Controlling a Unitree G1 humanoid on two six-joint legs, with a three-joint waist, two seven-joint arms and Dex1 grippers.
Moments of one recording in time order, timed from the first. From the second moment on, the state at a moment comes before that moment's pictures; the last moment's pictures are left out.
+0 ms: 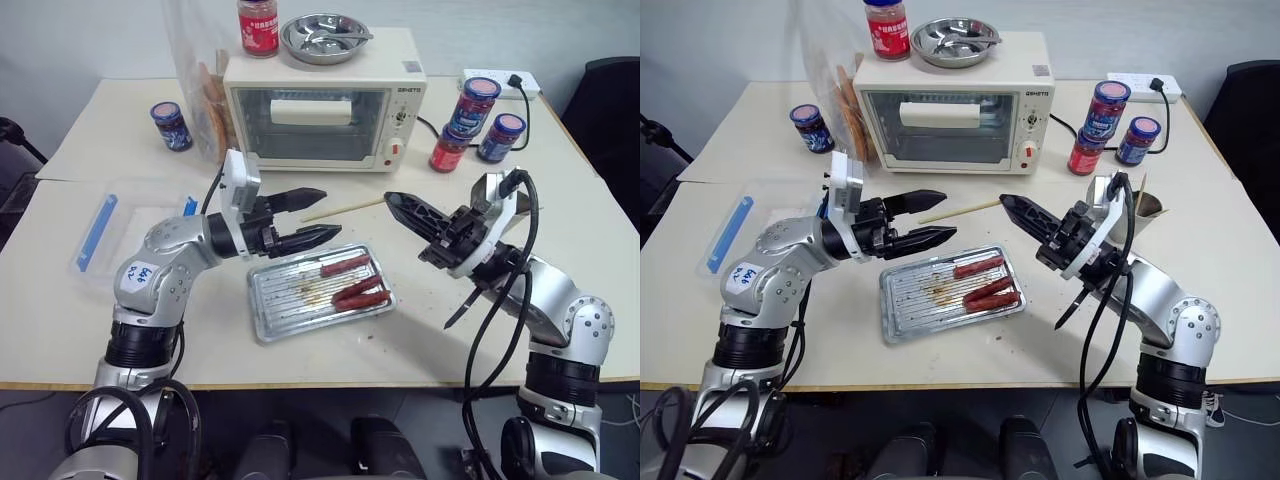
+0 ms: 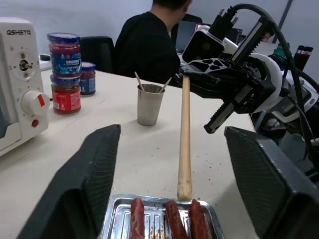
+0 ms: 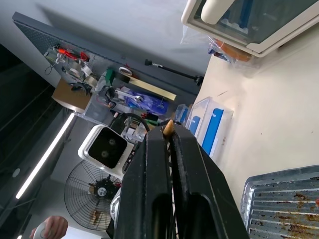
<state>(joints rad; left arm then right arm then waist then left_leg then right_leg) -0.65 0.44 0.01 -0.09 -0.59 0.53 -0.91 -0.48 -0.34 -0.36 -0.14 1.95 1.06 -0.17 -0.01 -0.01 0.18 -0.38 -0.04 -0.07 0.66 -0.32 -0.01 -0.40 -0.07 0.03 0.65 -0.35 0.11</state>
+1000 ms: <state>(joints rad) -0.65 0.41 0.00 -0.09 -0.59 0.52 -0.92 -0.48 -0.34 -0.36 -0.15 1.95 1.05 -0.16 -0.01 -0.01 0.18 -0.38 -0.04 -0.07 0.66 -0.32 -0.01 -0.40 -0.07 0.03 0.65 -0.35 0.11</state>
